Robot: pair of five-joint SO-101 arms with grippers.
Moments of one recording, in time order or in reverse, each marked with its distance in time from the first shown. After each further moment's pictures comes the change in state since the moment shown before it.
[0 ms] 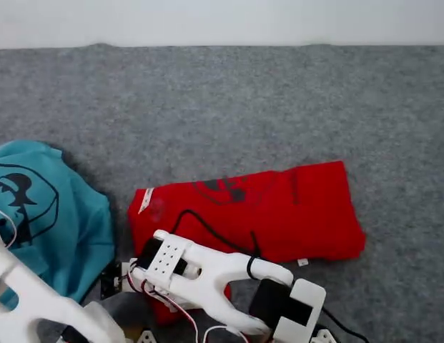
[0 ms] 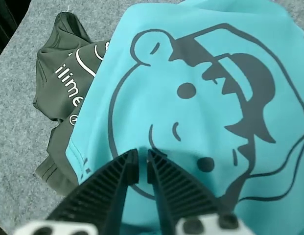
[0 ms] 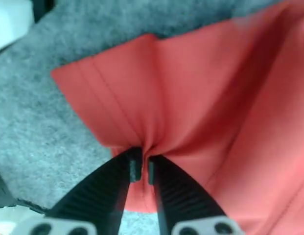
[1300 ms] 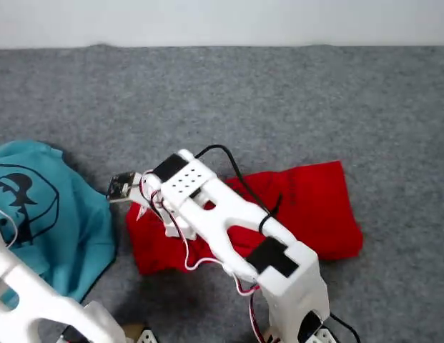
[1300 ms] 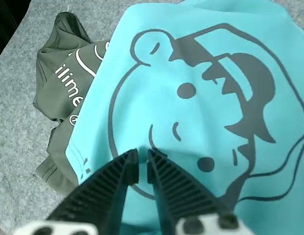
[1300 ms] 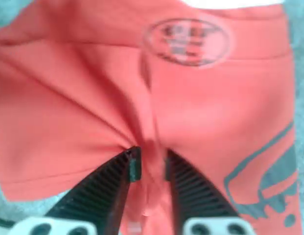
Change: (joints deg) left arm 0.0 0.0 0.0 0.0 0.0; right arm 21.5 11.4 -32.3 11.2 1.5
